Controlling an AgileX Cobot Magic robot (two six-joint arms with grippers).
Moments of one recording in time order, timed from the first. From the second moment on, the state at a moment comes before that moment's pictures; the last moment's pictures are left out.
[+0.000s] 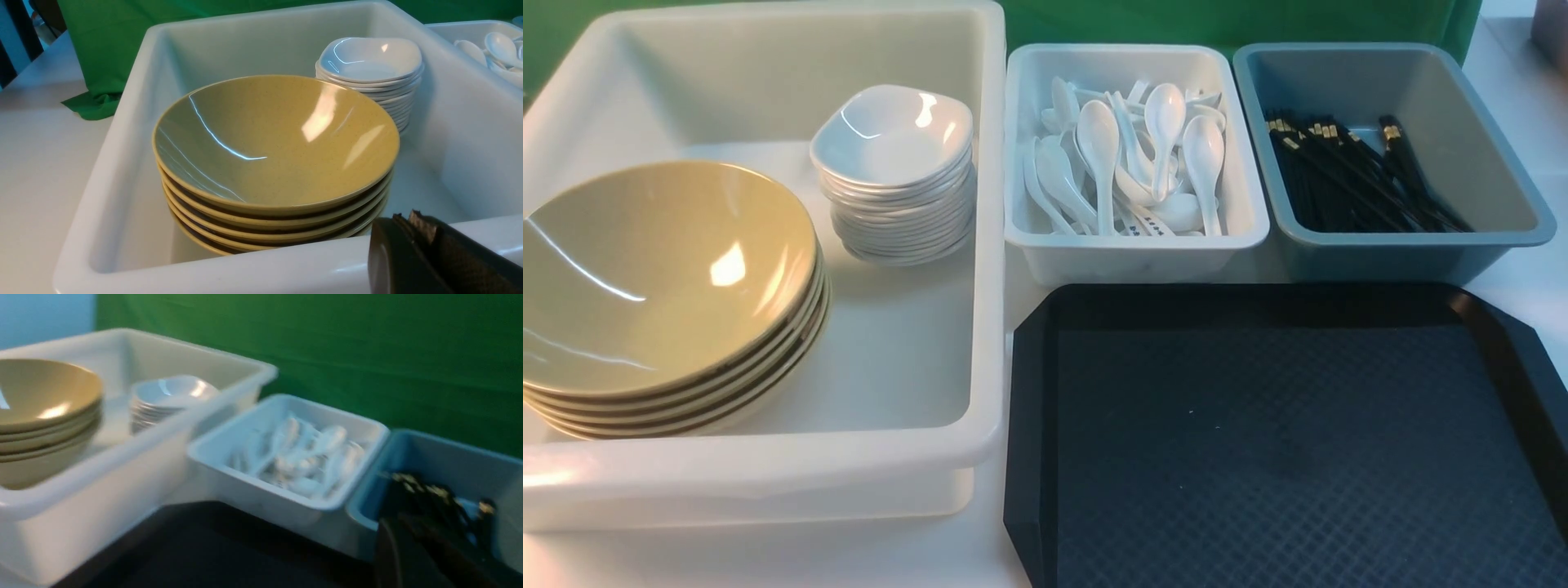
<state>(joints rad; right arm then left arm) 0.36 0.33 -0.37 0.00 0.23 -0.05 -0.15 -0.02 -0.41 0.14 0.72 -0.06</state>
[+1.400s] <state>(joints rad) 0.04 -0.01 0.03 -0.15 0.33 0.16 -0.15 -0.02 -0.41 0.14 0.72 -0.06</state>
